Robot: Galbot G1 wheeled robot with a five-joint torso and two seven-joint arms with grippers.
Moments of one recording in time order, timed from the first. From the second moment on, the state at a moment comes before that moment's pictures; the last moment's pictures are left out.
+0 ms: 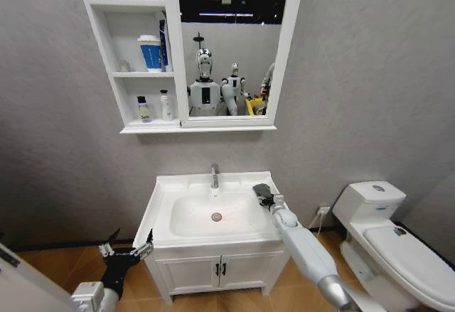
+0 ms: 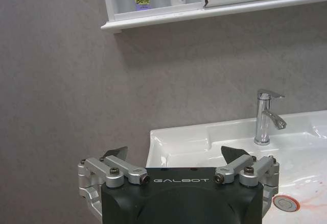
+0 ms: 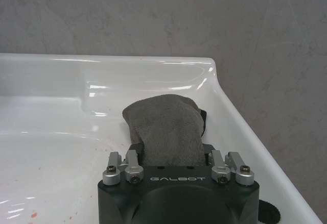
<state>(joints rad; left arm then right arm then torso) 1.97 -1.21 -0.68 -2.50 -0.28 0.25 -0.26 -0.64 1.23 0.18 1.00 0.45 -0.21 0.11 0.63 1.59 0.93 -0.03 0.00</state>
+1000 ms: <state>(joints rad) 1.97 -1.21 -0.68 -2.50 -0.28 0.25 -0.26 -0.91 1.14 0.22 1.59 0.58 -0.24 0.27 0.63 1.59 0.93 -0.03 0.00</state>
